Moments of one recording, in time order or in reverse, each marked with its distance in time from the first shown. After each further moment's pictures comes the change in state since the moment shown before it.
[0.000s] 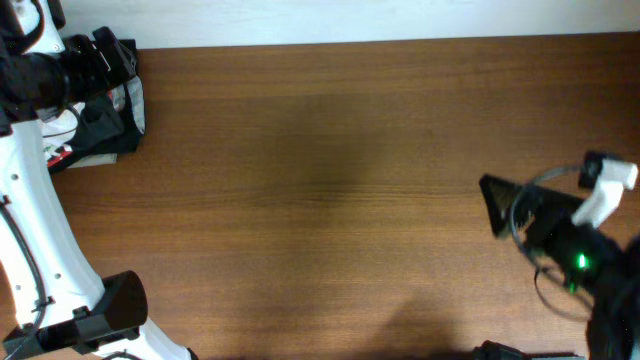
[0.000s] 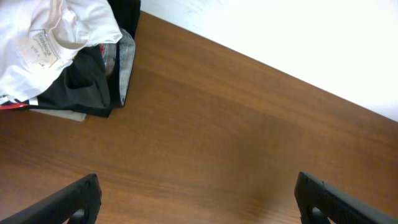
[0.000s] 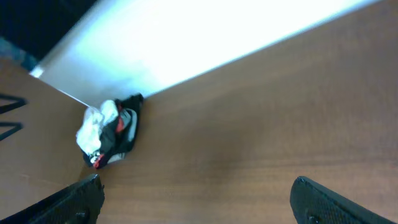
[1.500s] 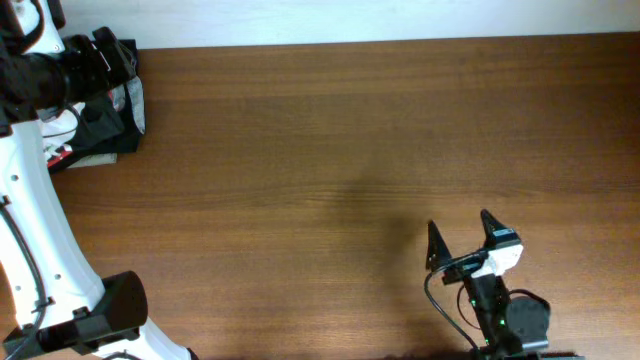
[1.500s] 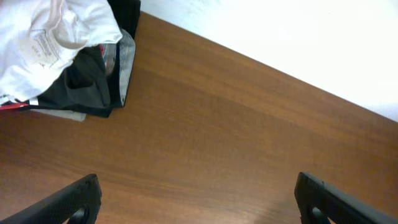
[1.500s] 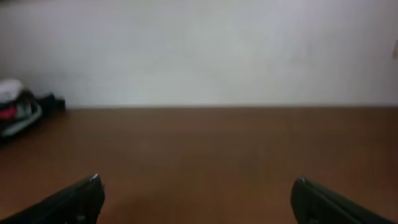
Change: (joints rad) left arm 0.000 -0.003 -0.001 0.000 0.000 0.000; right arm 0.467 -0.753 -1.217 0.948 0.623 -0.200
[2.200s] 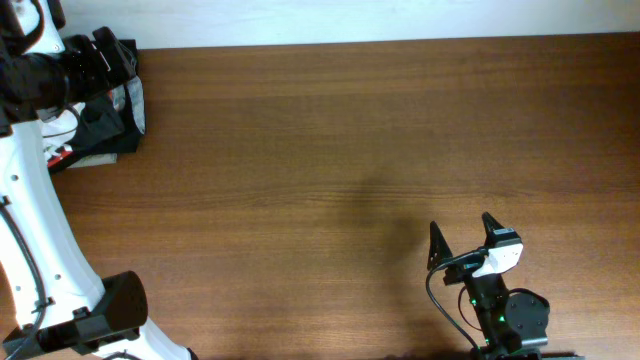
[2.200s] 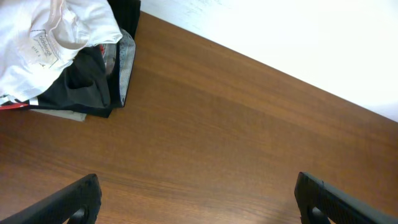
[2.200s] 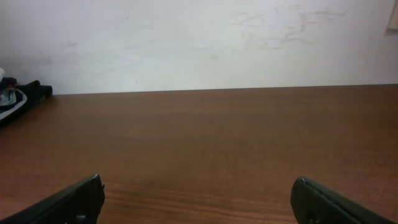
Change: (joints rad) left arm 0.000 0.000 0.000 0.000 0.000 0.000; right arm -0.024 0.000 0.000 -0.030 0.004 0.000
